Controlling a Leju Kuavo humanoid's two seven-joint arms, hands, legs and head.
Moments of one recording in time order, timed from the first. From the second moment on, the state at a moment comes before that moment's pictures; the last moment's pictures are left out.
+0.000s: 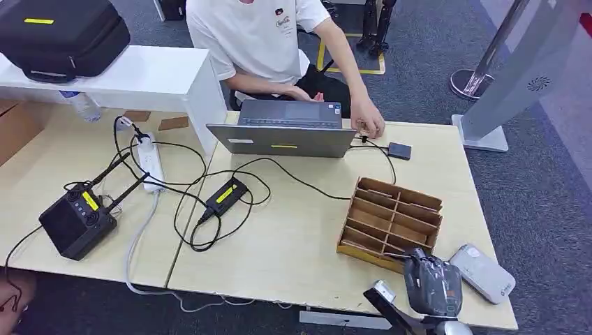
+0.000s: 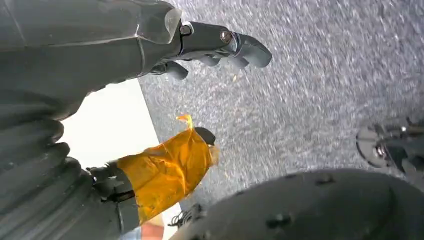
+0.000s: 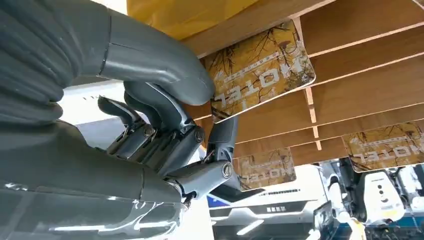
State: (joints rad) left arm -0.06 -0.21 1.13 -0.21 -1.50 0.03 0.10; right arm 0.07 -0.05 0.04 -1.25 1.22 -0.70 -0.12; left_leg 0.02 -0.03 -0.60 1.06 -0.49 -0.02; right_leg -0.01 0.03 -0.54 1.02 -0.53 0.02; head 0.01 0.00
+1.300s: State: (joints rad) left arm -0.06 -0.20 1.13 -0.21 -1.50 0.03 0.11; right arm 0.07 -0.06 0.06 -1.38 1.19 -0.70 -0.09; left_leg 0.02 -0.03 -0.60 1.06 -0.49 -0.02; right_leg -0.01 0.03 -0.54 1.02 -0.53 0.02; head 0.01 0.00
